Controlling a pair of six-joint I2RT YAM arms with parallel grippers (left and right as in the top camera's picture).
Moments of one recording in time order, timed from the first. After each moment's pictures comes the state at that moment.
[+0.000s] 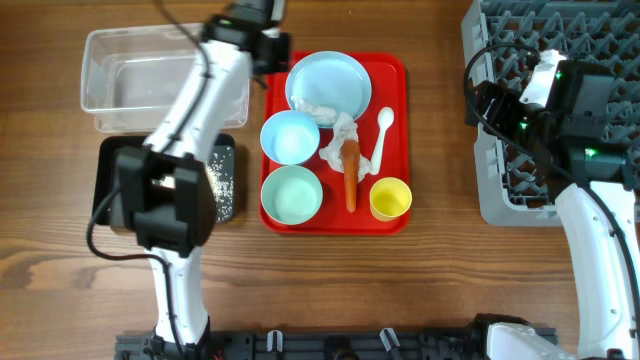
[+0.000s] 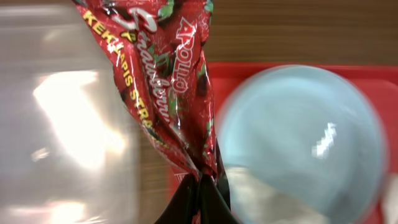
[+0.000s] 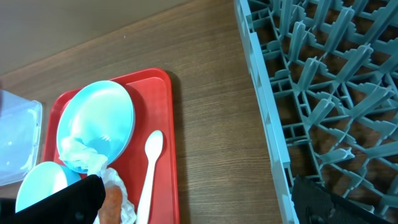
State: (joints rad) left arm -0.26 2.18 1.99 -0.87 -0.04 -0.24; right arm -0.10 1.31 1.15 -0.61 -0.20 0.22
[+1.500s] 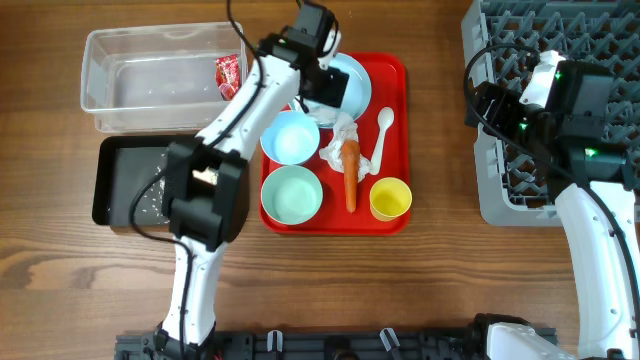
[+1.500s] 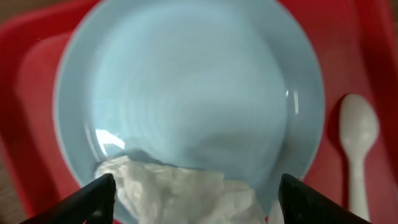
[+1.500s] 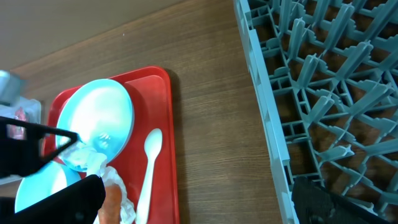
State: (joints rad) left arm -0.43 2.30 1.99 -0.85 0.06 -0.09; right arm -0.10 1.31 1.15 -0.62 -0.20 0.22
